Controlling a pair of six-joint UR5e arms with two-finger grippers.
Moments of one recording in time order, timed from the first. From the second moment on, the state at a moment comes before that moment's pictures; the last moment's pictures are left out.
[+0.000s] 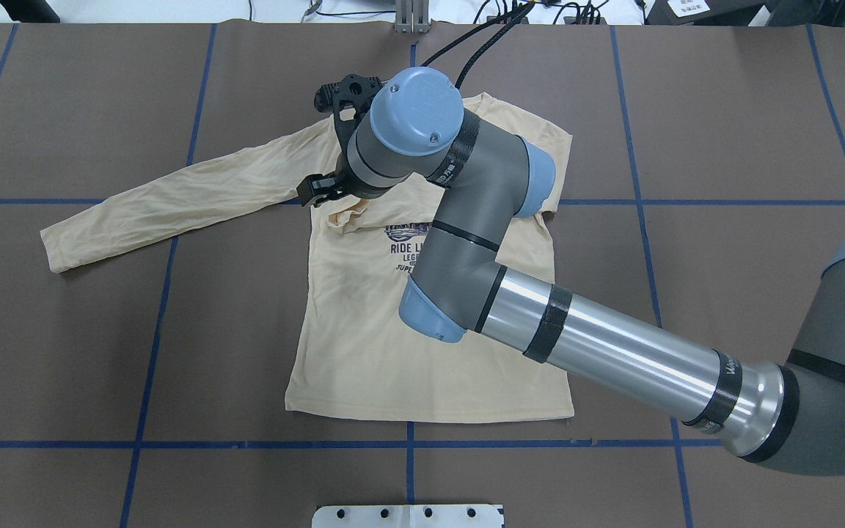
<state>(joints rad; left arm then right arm) -1.49 -1.64 -1.67 -1.87 -2.38 -0.18 0.58 -0.60 1.27 -1.10 1.87 0.93</state>
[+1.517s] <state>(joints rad) -0.91 -1.55 -1.61 -2.38 -1.85 -1.05 0.82 -0.96 1.88 -1.79 2.09 0.81</state>
